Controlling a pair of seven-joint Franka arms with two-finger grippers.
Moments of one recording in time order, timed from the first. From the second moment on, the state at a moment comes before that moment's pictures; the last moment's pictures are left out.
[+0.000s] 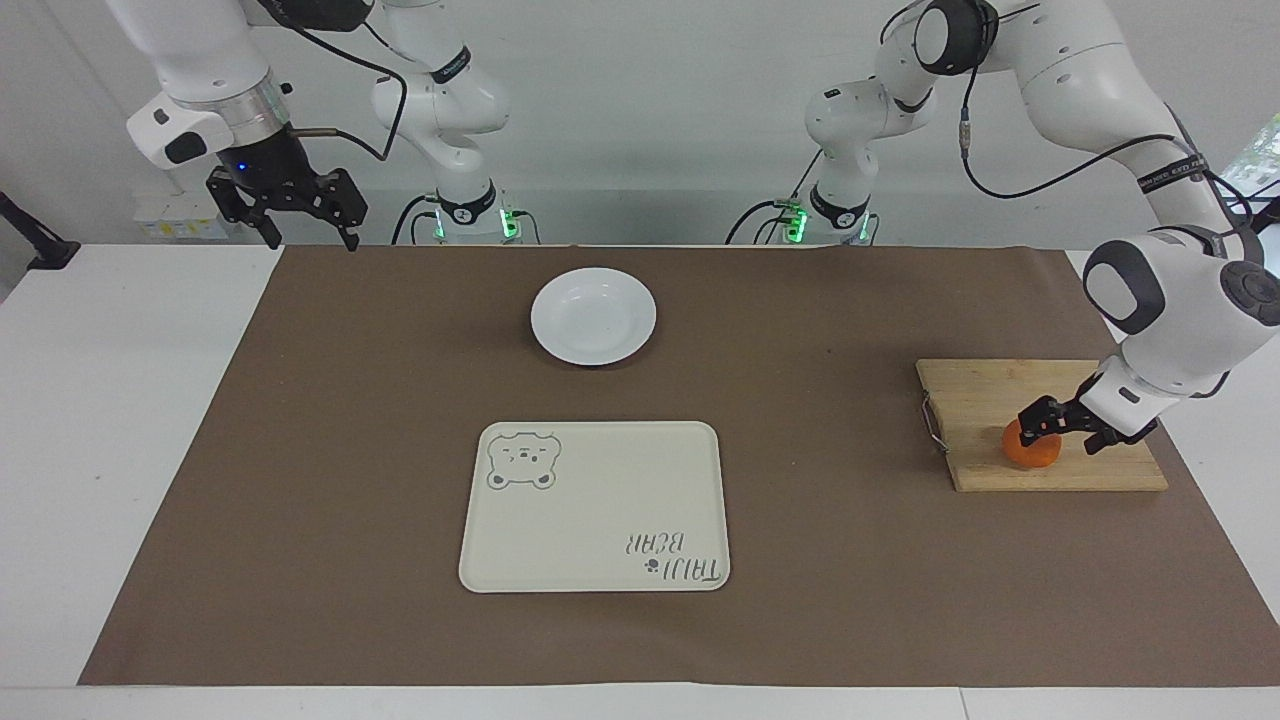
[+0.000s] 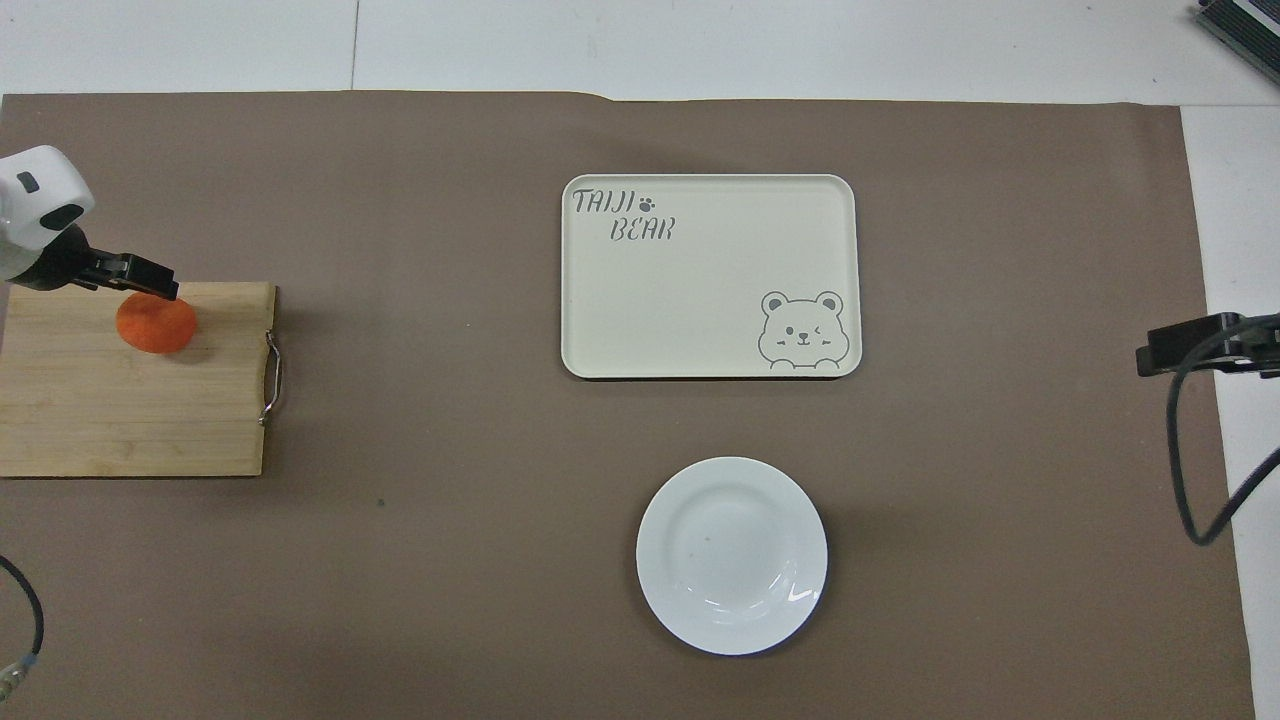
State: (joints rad) left arm 0.20 0.42 -0.04 -1.63 0.00 2.04 0.36; right arm 0.00 -0.06 -0.04 -1.59 -0.01 1.51 0.00
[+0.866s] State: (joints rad) left arm 0.20 0.44 -0.04 -1.75 0.00 2.17 0.39; right arm 0.00 -0.06 -0.04 -1.59 -0.01 1.51 0.00
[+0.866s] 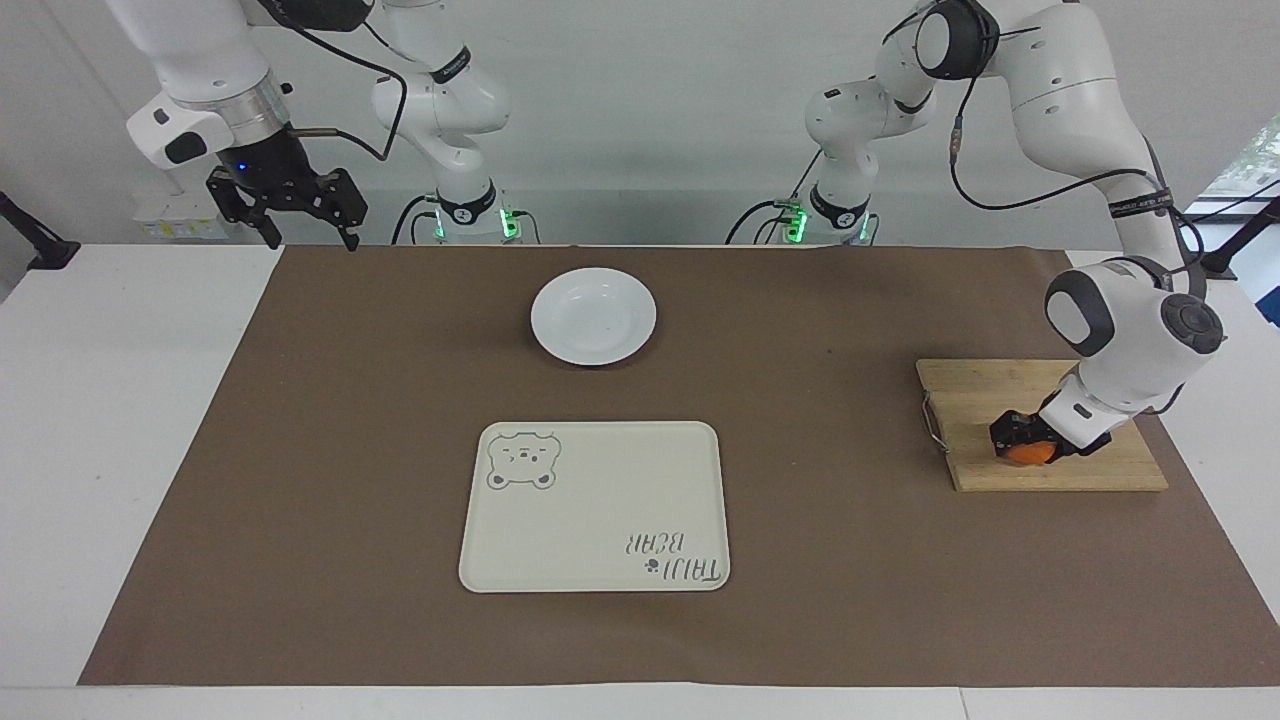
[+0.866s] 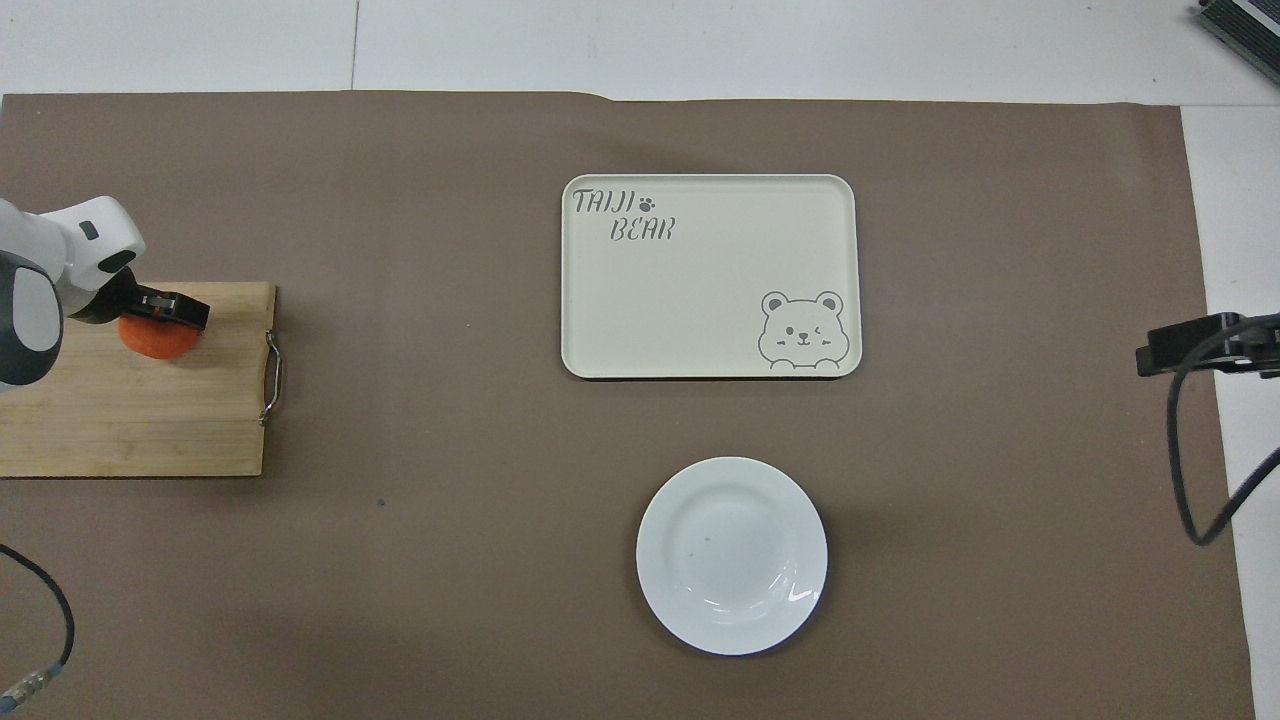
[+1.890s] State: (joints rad) left arm 0.13 0.29 -0.07 -1.56 0.00 1.85 0.10; right arm 0.00 -0.06 -0.04 -1.59 -0.01 1.51 0.00
